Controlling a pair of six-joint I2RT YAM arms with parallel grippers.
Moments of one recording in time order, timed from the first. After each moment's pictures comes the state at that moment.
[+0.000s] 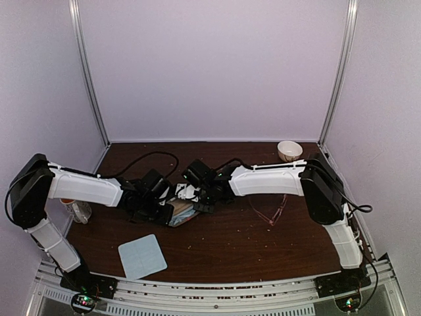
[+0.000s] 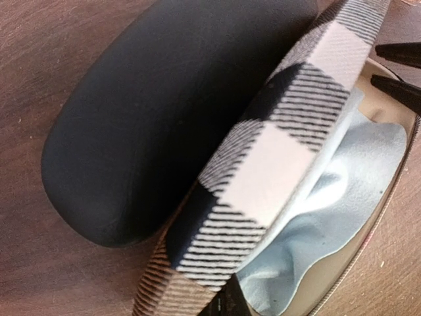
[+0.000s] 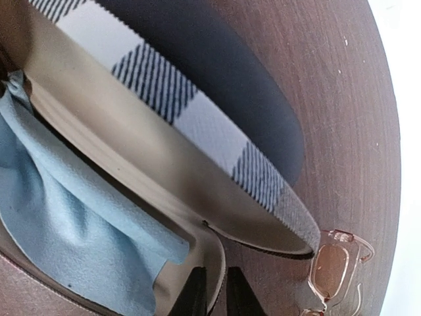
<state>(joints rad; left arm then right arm) -0.79 1.62 0.85 -0.32 -0.06 -0.50 1.01 2.27 1.79 -0.50 0.29 -0.50</state>
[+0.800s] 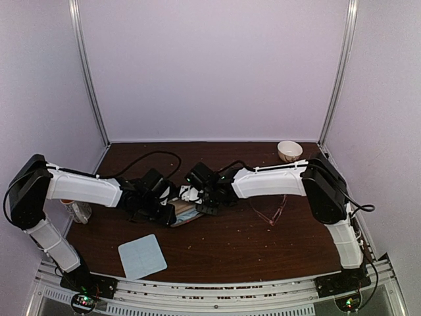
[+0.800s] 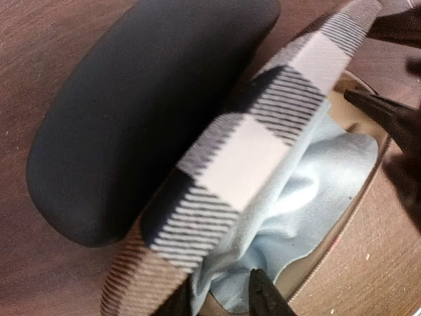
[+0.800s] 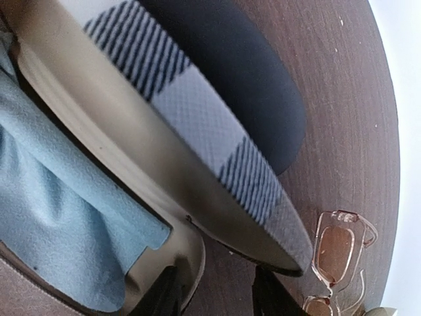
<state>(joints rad) -0.80 1.61 0.85 -0.31 -0.03 -0.48 1.01 2.25 1.73 -0.47 0.33 -0.49</state>
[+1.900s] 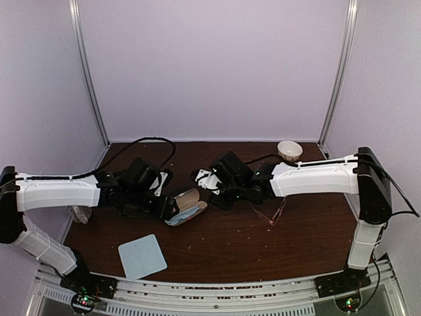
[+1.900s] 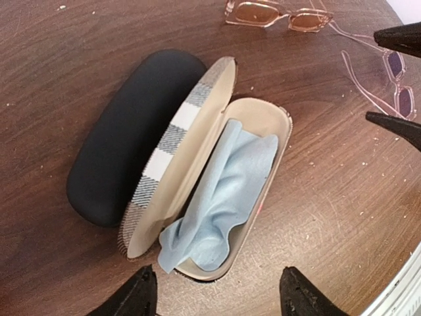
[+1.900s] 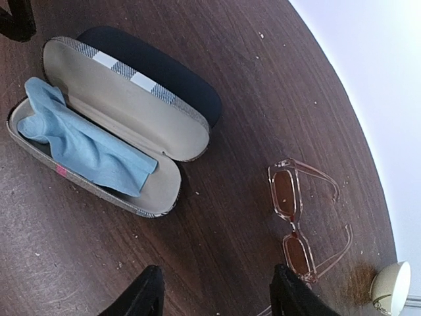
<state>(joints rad) -0.83 1.39 0.86 -0.38 -0.04 -0.43 1.01 1.88 1.38 -0.32 0.32 -0.33</state>
